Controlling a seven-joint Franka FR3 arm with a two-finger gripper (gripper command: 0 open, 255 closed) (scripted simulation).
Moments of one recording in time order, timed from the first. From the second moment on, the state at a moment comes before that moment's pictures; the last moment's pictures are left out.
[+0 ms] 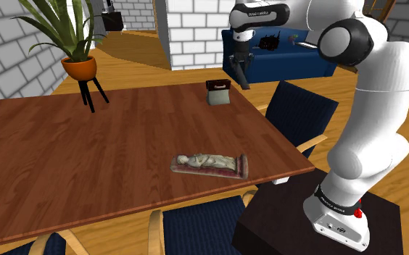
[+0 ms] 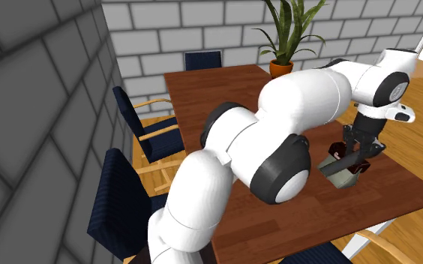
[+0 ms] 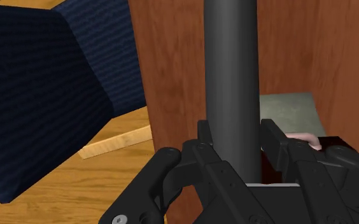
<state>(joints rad) -0.50 0.31 0.14 -1.38 -0.12 1.68 0.34</state>
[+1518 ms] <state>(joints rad) -0.63 0.59 0.08 -1.10 -0.13 1.69 0.14</state>
